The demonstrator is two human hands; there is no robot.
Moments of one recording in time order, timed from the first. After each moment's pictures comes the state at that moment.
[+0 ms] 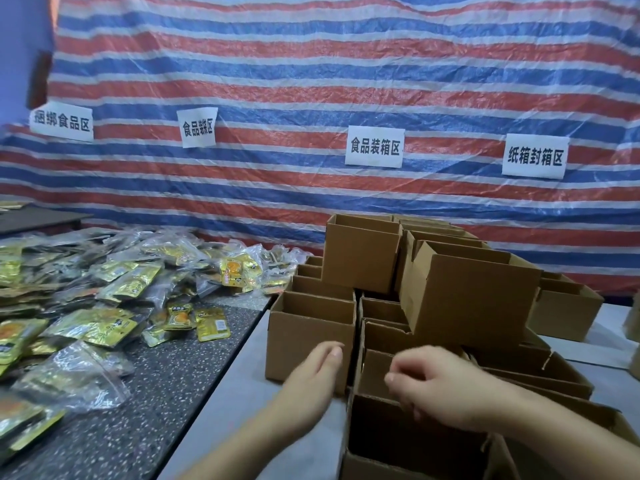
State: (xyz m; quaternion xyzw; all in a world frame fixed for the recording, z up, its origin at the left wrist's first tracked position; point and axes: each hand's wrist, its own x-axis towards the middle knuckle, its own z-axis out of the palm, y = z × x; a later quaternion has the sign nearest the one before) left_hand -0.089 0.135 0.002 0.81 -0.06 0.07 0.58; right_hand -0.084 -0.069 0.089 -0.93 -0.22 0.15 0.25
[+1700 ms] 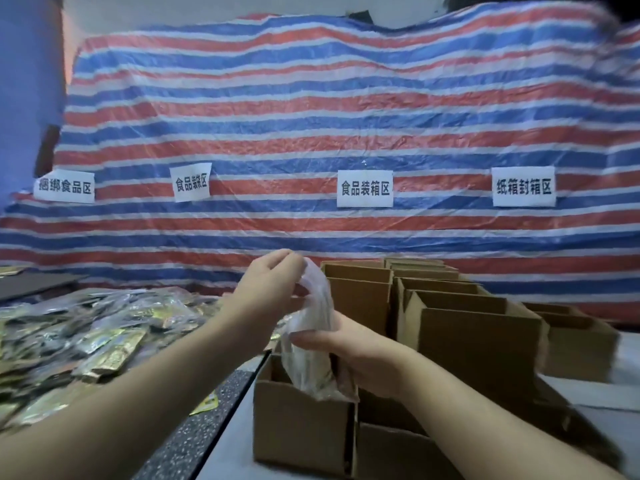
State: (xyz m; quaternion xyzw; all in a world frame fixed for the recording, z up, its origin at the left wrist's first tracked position) left_hand -0.055 0.152 0.187 0.71 -0.11 0.22 0.66; right_hand -0.016 0.007 0.143 -0.73 -0.33 0.17 0.57
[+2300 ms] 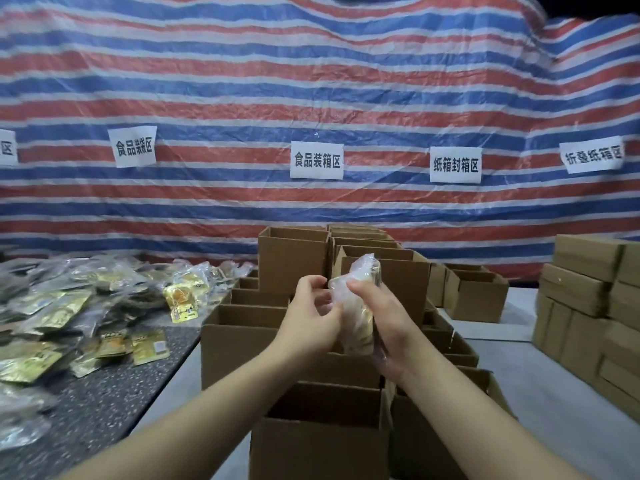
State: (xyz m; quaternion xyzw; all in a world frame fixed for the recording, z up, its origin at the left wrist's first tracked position) left_hand -0.086 0.025 0.094 0.73 -0.13 0.10 0.66; right_hand -0.089 -0.112 0.105 -0.59 -0.17 0.06 0.78
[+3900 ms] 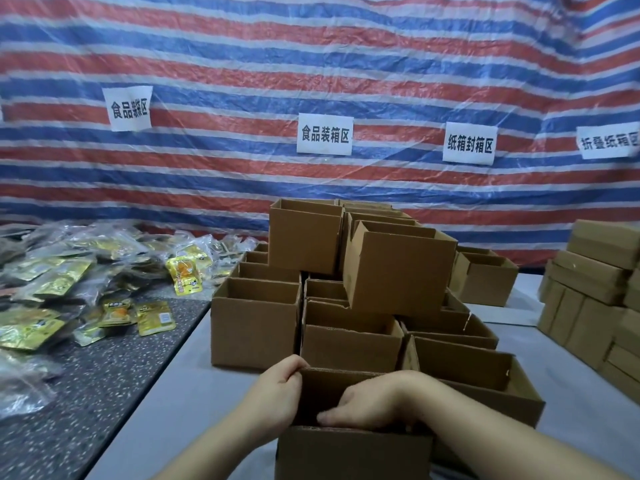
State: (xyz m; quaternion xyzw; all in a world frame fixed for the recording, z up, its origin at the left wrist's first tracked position) left_hand -0.095 0.092 -0.018 0.85 -0.04 0.00 0.53; right_hand -0.058 -0.079 0.029 -0.88 -0.10 0.44 0.15
